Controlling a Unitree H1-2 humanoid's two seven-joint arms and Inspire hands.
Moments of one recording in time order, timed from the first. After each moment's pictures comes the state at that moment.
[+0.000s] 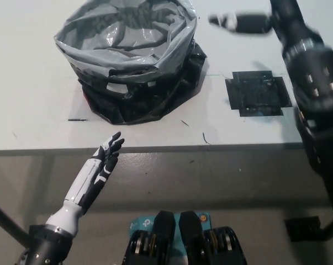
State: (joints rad) left_arm -0.19 0.21 -0.09 0.05 0.07 -0.13 -0.15; right_arm -0.85 -0.23 0.15 0.00 -0.15 0.46 -0.01
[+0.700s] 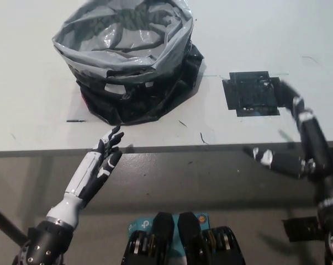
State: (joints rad) left_arm -0.21 0.21 -0.09 0.08 0.06 -0.13 -0.15; right_arm -0.23 -0.20 0.11 -0.30 -0.13 0.25 -0.03
